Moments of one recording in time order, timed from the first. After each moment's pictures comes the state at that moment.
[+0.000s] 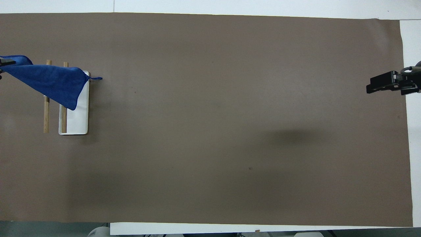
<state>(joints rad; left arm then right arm) 0.19 -0.08 -0.04 -2.04 -0.47 2.37 -0.66 -0.01 0.00 -0.11 -1.70 0.04 1.67 -0.06</state>
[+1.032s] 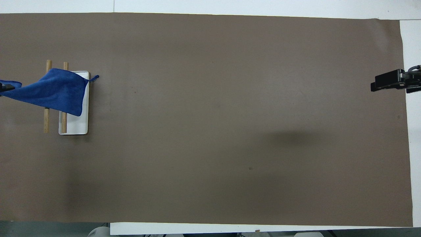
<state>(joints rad) 0.30 -0.09 -0.04 -2.15 -0.45 2.32 -0.33 0.00 -0.01 -0.11 -1.68 0.04 1.67 -0.06</state>
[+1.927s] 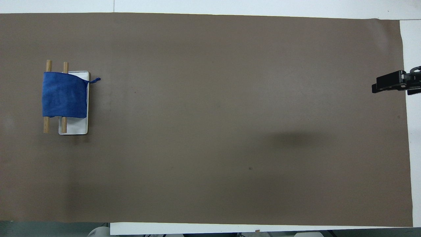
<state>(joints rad) 0.30 -0.09 -0.04 -1.97 -0.20 2.17 -0.32 -0.01 -0.01 -0.12 -1.69 0.04 1.65 -0.06</state>
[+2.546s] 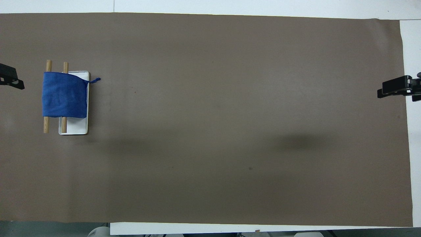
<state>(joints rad) 0.02 0.00 -0.06 -1.57 -0.03 1.46 -0.23 -0.05 -0.02 -0.13 -1.72 0.04 1.65 -0.06</state>
